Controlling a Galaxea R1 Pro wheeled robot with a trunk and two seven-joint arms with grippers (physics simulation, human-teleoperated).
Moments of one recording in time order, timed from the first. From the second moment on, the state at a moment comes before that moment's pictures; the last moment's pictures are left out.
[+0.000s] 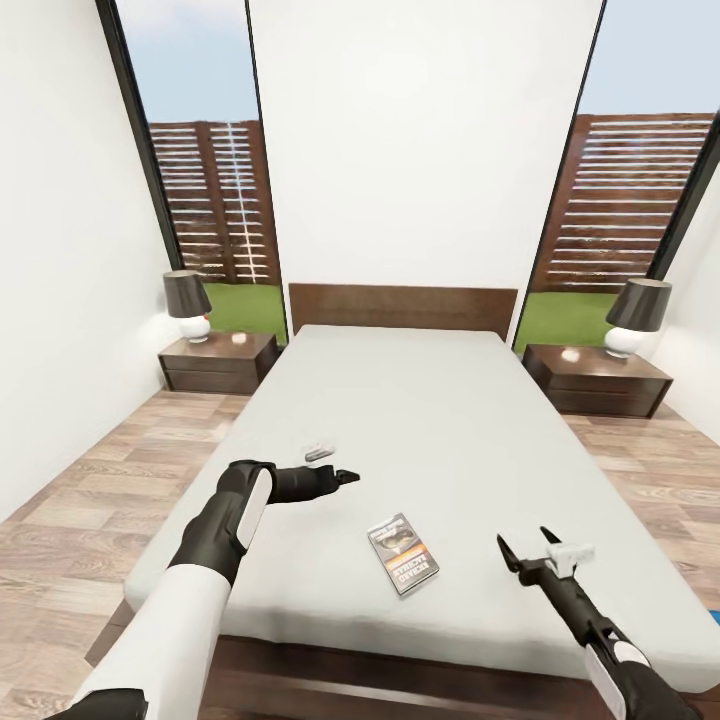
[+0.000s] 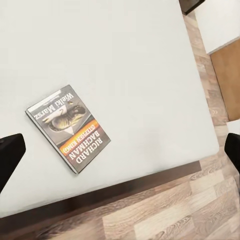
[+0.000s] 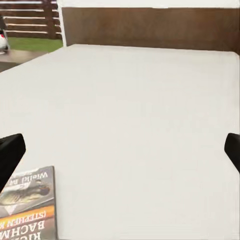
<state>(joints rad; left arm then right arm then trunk) -0.77 -0.17 0.09 -0.91 0.13 0.90 -0.41 -0.46 -0.20 -0.22 -0.49 -0.09 -0.63 0.50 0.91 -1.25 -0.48</state>
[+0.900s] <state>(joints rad) -0.77 -0.17 0.09 -0.84 0.13 0.86 -0.41 -0.47 -0.20 -0.42 -0.65 -0.47 -0.64 0.17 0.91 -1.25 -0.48</state>
